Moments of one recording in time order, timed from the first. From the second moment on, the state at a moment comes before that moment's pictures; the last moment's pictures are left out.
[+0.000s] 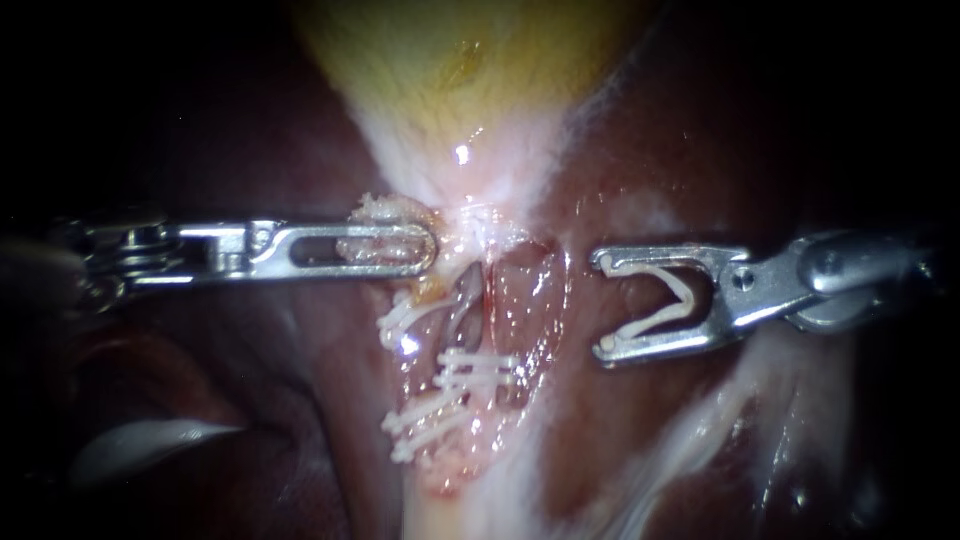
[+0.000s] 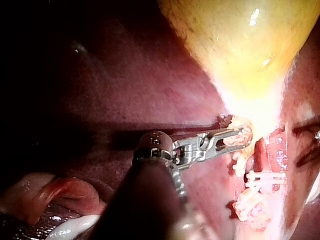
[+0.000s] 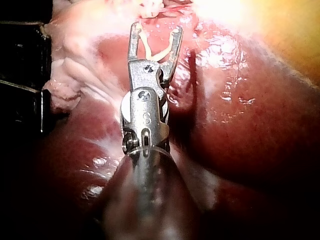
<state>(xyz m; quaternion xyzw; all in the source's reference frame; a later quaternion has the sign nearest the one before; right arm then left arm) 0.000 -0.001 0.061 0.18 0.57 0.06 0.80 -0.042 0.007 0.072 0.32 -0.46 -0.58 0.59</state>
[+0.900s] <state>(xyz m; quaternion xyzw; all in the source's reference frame) 0.000 -0.001 0.060 0.18 0.57 0.06 0.80 -0.036 0.010 0.065 0.31 -0.47 -0.59 0.57</state>
